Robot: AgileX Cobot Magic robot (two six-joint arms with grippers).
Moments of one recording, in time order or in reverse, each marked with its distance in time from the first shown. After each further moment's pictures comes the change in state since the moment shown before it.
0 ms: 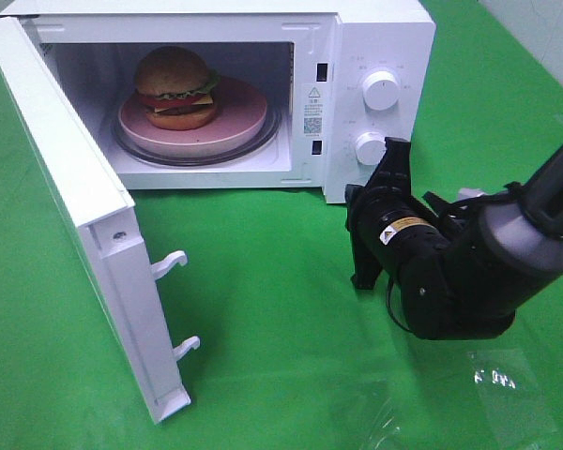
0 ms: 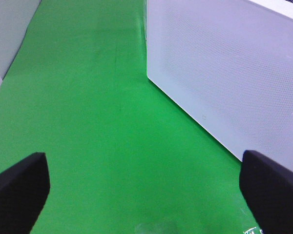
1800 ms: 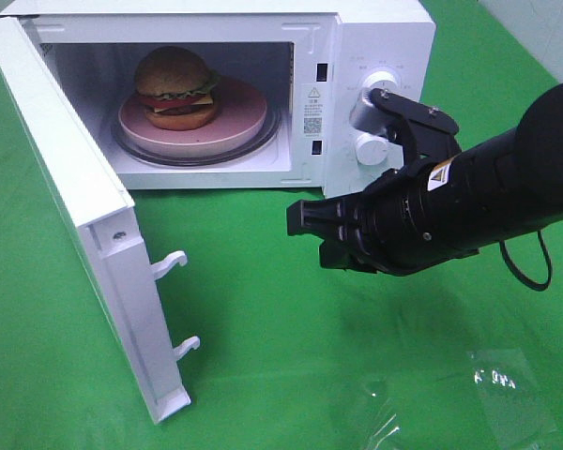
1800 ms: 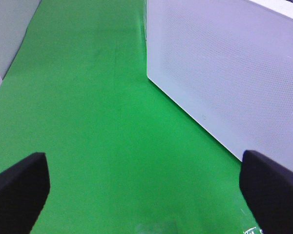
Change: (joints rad) left arm 0.000 0.000 0.000 0.000 0.000 0.000; right arm 0.000 -0.580 -0.043 -0.150 1.284 -1.465
